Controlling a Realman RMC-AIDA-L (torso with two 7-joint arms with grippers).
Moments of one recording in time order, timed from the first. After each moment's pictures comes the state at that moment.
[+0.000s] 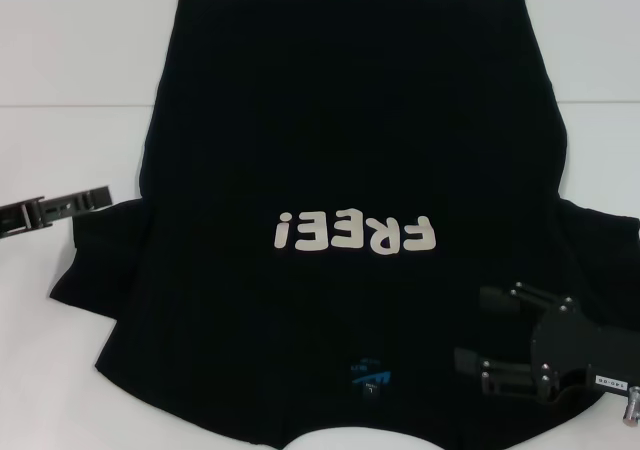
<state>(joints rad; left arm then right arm) -0.49 -2.02 0.35 0.76 2.20 1.39 -1.97 0.39 2.09 -0.68 -0.50 -1.95 -1.50 0.98</state>
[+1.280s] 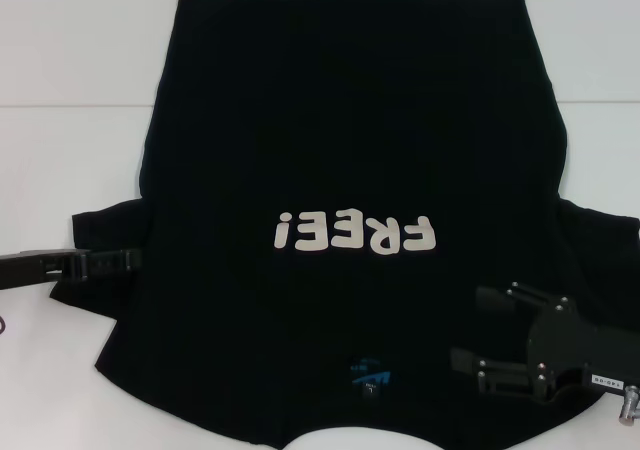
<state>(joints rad) -0.52 -2.04 0.49 0.67 2.32 1.19 -1.93 0.40 2.09 -0.67 -0.49 -1.95 -1.50 0.98</state>
